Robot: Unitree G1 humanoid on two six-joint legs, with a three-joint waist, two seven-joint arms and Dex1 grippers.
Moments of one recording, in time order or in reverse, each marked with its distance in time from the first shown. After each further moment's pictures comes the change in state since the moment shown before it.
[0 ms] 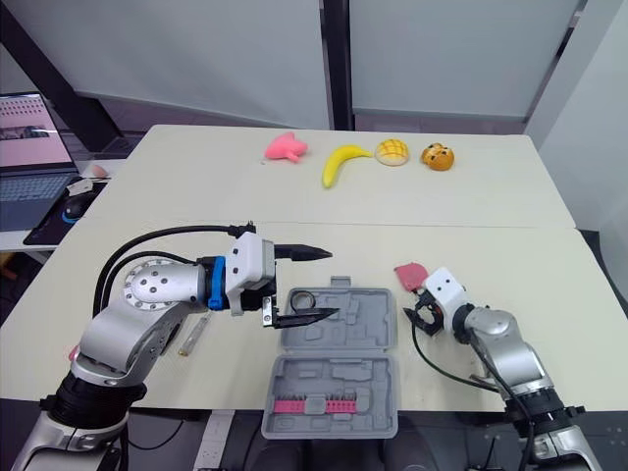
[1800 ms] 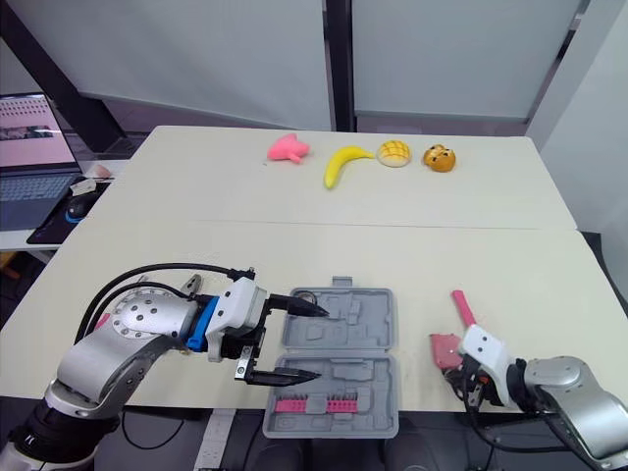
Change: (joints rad) left arm 0.146 0.110 -0.012 -0.087 -0.124 0.055 -0.193; right arm 0.413 -0.395 -0.063 -0.448 0.217 0.227 0.343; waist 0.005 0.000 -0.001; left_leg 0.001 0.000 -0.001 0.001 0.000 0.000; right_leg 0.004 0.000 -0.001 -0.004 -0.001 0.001
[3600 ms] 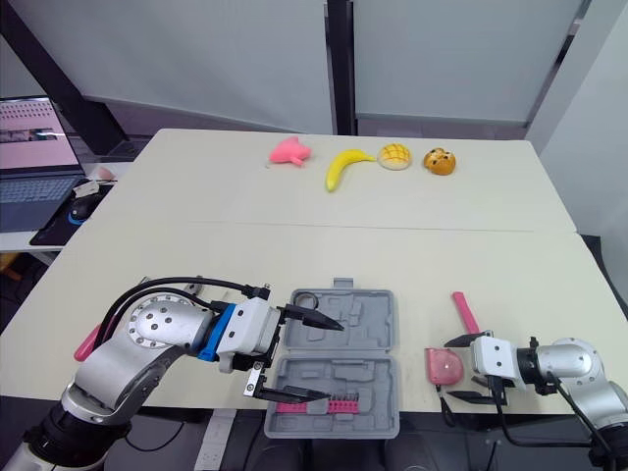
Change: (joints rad) left arm -0.010 -0.027 -0.072 -0.031 0.055 -0.090 -0.006; right arm -0.221 0.044 0.040 0.671 -0.150 -1.080 0.312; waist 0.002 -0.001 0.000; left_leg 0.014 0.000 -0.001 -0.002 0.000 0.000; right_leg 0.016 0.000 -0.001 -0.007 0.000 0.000
